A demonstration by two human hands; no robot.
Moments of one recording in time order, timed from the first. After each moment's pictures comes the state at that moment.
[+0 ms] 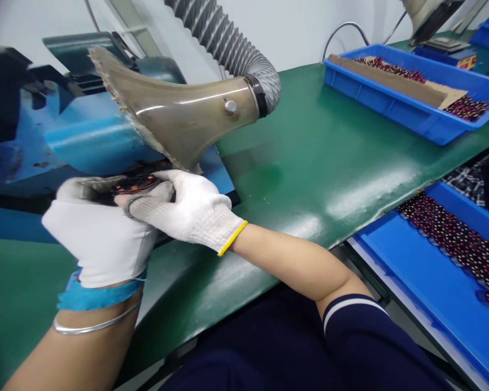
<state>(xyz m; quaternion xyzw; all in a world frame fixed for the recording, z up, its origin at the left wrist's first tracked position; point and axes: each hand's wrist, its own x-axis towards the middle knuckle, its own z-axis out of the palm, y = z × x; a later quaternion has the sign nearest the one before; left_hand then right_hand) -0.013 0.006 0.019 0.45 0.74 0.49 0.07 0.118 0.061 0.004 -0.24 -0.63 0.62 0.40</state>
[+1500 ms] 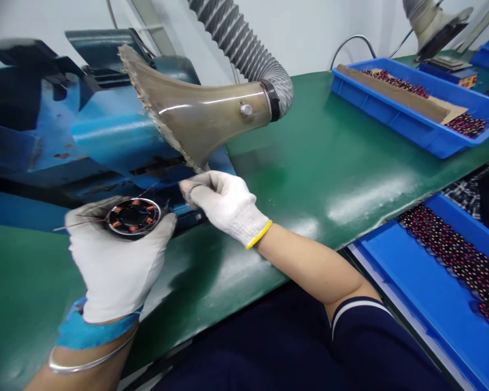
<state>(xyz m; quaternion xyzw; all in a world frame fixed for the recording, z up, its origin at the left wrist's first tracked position) -0.022 -0.029 -0.018 0.45 0.70 0.55 0.04 0.130 0.056 0.000 -0.33 -0.49 0.69 0.42</state>
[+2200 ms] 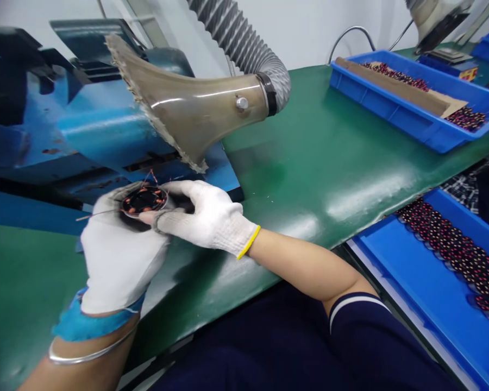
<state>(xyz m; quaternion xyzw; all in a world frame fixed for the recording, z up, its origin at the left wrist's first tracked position) -0.014 -0.019 -0.005 0.47 0.72 0.50 0.09 0.123 0.040 -0.005 -0.32 -0.65 0.60 0.35</state>
